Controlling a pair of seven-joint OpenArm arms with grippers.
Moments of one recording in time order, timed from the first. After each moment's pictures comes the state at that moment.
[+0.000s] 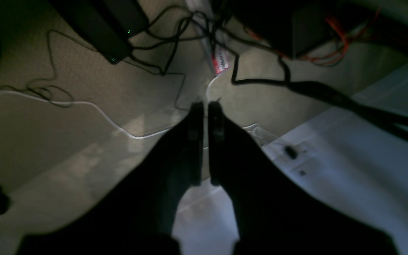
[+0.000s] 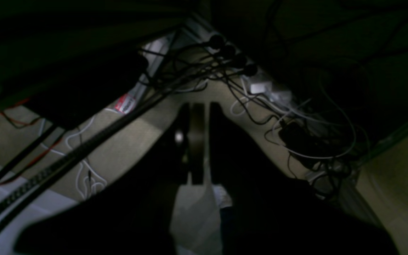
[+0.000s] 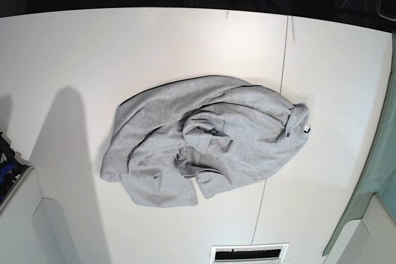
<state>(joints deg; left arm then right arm) 2.0 -6.8 17.1 9.5 3.6 -29.3 8.7 -5.4 -0.3 -22.2 14.5 -15.0 2.0 -2.2</state>
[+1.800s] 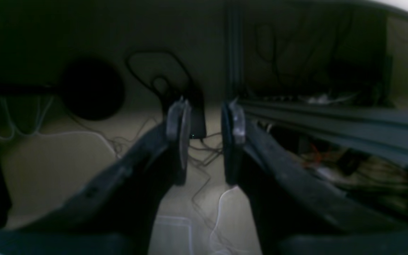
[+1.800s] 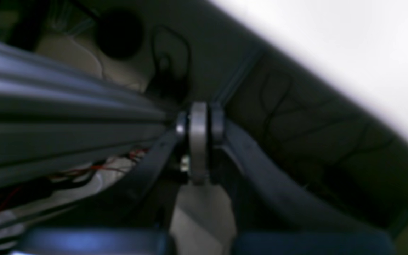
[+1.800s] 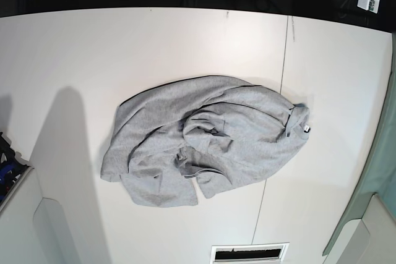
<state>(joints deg) 44.4 -15.8 -32.3 88.4 -25.7 -39.2 23.7 -40.3 25.5 -22.1 97.7 6.0 10.6 -13.9</state>
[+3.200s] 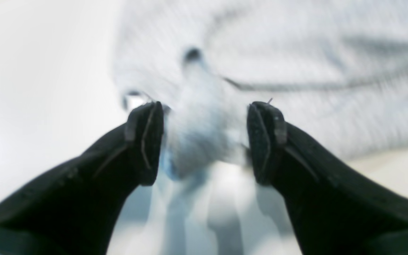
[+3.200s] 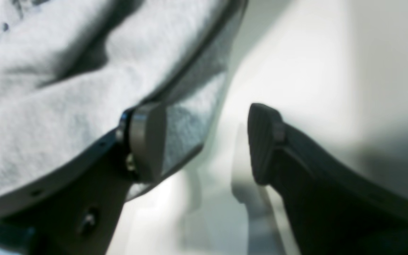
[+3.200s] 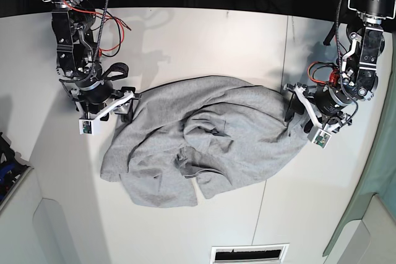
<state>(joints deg) -1.0 -24.0 2.0 74.4 -12.3 -24.2 21.5 2.6 6.6 -1.9 68.4 16.4 6.4 -21.8</state>
